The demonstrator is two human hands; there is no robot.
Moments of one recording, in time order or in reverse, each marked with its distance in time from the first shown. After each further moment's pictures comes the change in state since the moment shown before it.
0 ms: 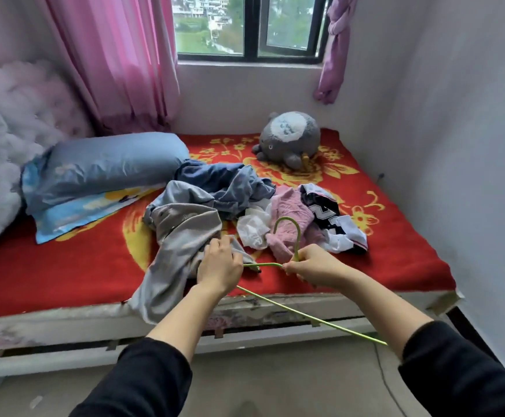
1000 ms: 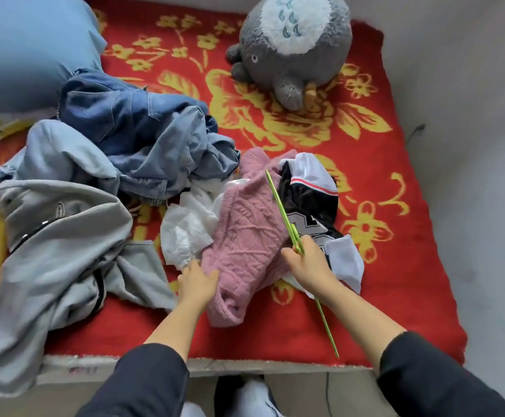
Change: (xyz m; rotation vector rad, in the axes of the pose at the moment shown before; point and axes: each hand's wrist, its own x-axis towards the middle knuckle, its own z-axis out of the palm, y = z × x) left_hand 0.350 0.034 0.309 -0.148 -0.369 -0.717; right_hand 0.421 0.193 -0.165 0.000 0.118 0.294
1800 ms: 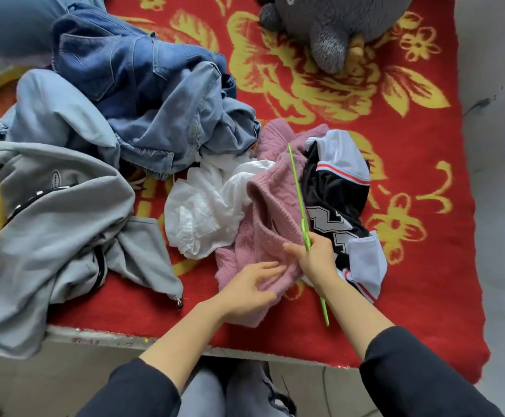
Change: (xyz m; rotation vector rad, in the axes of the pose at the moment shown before) left_hand -0.002 0.039 0.040 -0.092 -0.547 0.574; right_hand 0.073 0.030 0.038 0.266 -0.091 0.100
